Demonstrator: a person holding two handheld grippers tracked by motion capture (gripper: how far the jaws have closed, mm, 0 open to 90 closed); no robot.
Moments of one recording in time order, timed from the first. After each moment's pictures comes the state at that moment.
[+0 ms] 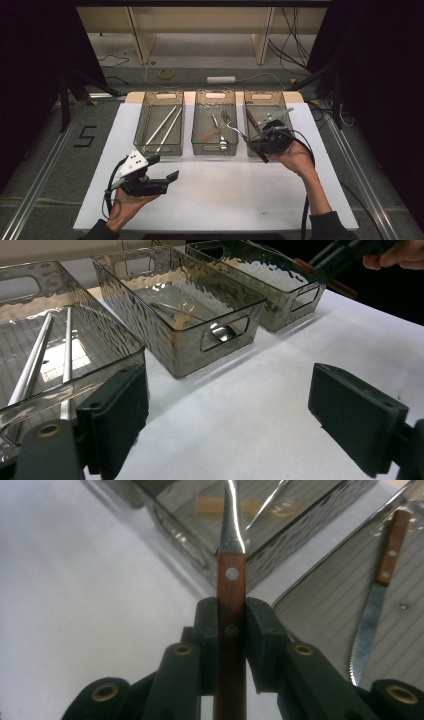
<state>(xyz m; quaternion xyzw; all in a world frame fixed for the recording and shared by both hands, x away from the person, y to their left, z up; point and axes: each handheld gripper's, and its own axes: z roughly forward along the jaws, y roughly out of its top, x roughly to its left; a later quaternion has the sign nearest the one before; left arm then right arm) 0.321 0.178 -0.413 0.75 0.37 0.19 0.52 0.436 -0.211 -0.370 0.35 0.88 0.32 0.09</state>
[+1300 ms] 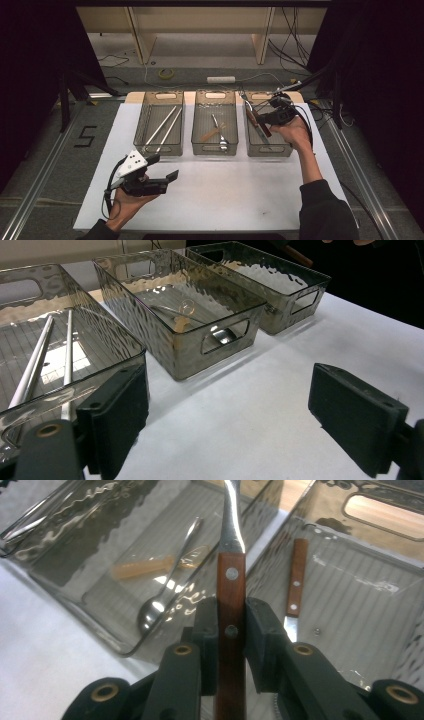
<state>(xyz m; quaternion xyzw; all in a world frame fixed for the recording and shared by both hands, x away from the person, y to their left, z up) 0.321 0.179 -0.412 0.74 0.37 0.19 0.52 0.509 -0.230 -0.356 0.45 0.82 0.33 0.11</state>
